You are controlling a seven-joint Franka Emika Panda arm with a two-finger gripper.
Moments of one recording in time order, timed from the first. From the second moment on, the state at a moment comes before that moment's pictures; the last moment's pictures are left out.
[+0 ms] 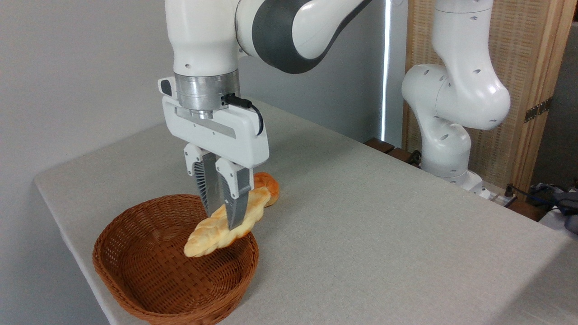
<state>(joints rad) -0.06 -0.02 0.00 -1.89 0.02 2.01 0.55</state>
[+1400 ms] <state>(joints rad) -0.15 -0.22 0.00 -2.20 -0.02 1.89 0.70</state>
